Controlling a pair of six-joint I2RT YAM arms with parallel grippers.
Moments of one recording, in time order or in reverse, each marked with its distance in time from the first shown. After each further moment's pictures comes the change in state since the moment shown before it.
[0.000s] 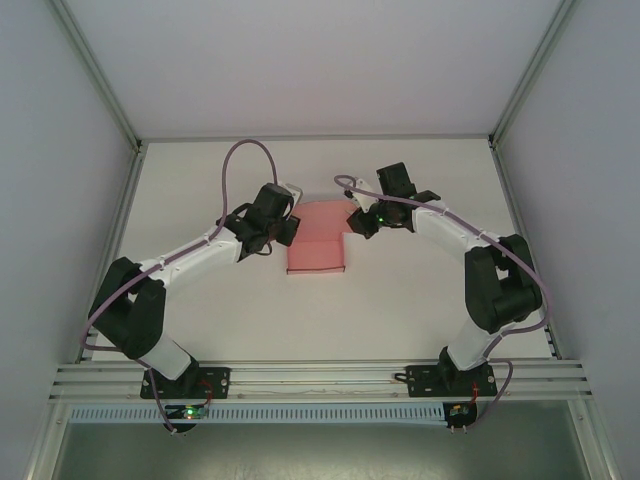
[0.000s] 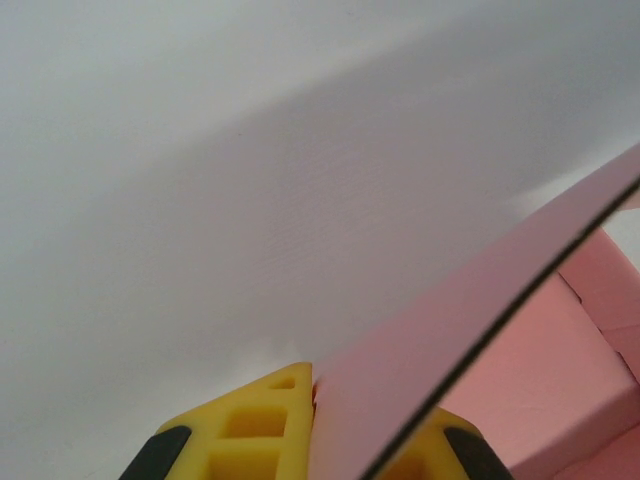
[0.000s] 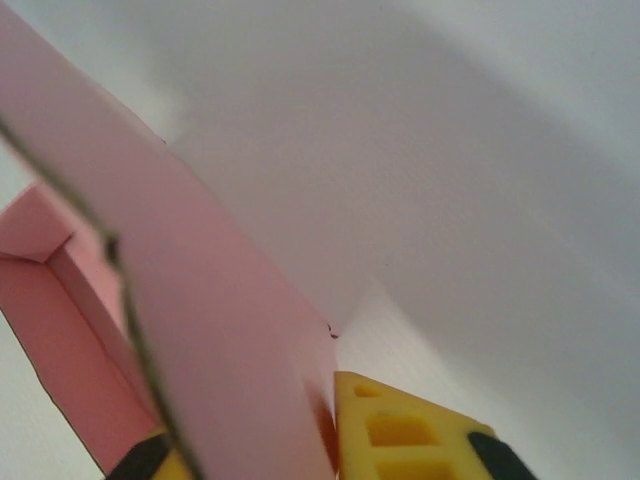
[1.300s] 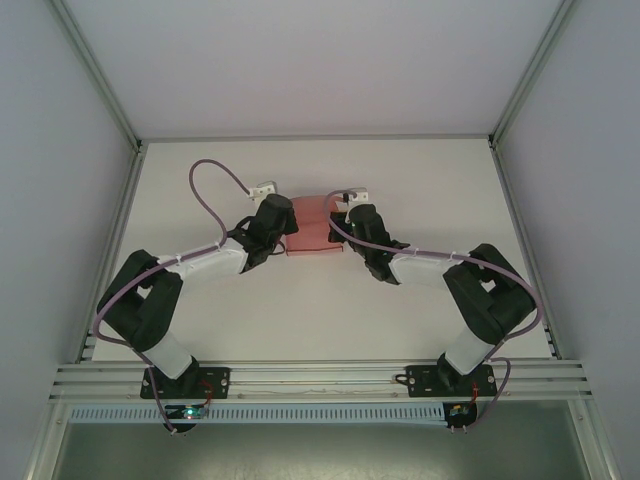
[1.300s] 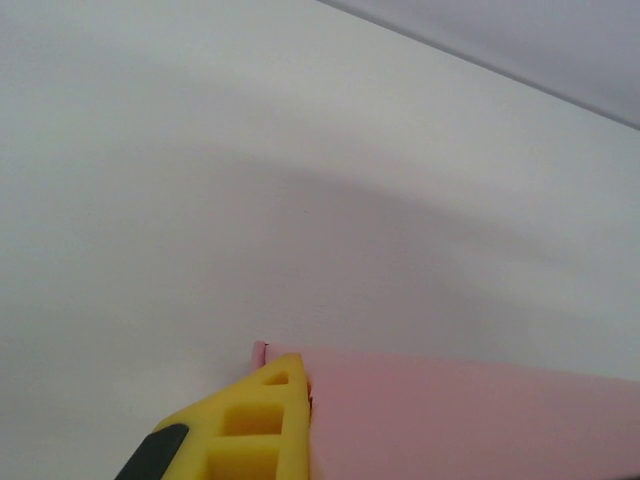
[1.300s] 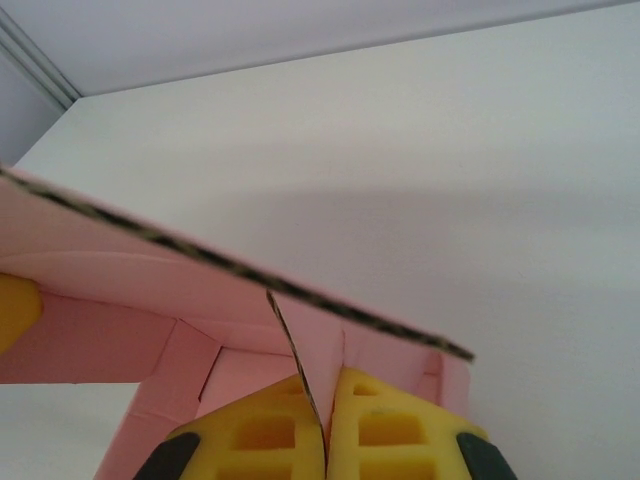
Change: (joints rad) left arm -0.017 0.056 -0.145 0.388 -0.201 -0.607; right arm 0.285 -0.032 -0.393 0.903 0.567 0.773
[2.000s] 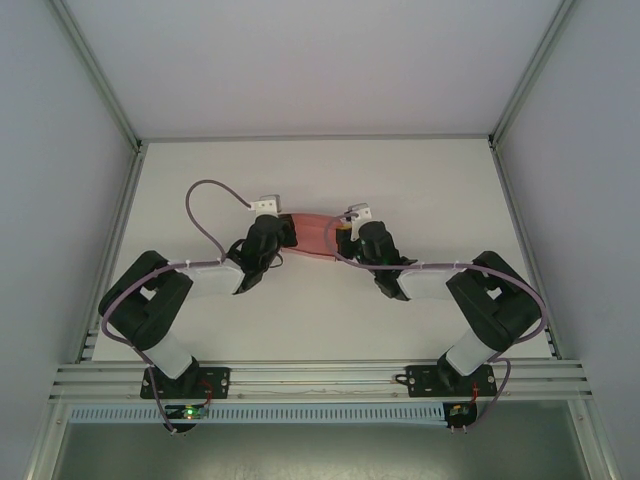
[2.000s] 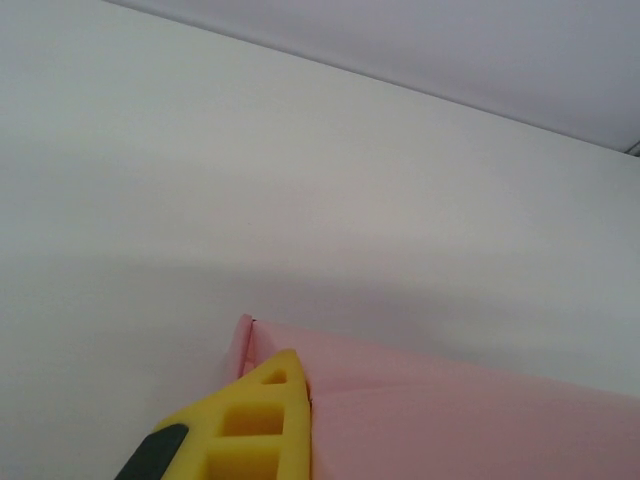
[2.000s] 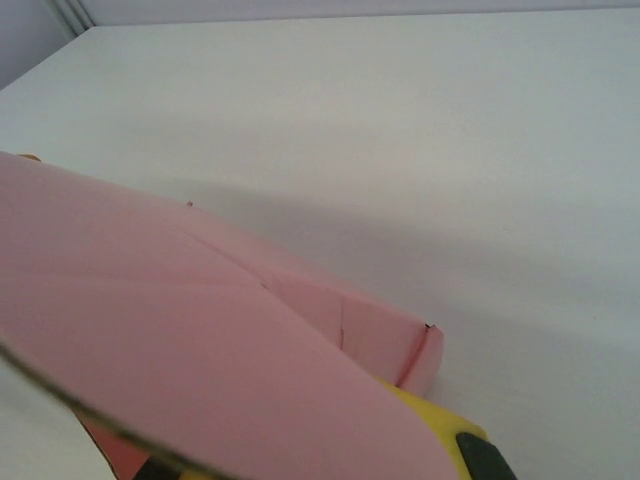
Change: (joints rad) left arm -0.012 0.011 -0.256 0.481 0.069 0.174; right arm 0.000 -0.052 -0.185 0.131 -0.042 -0.166
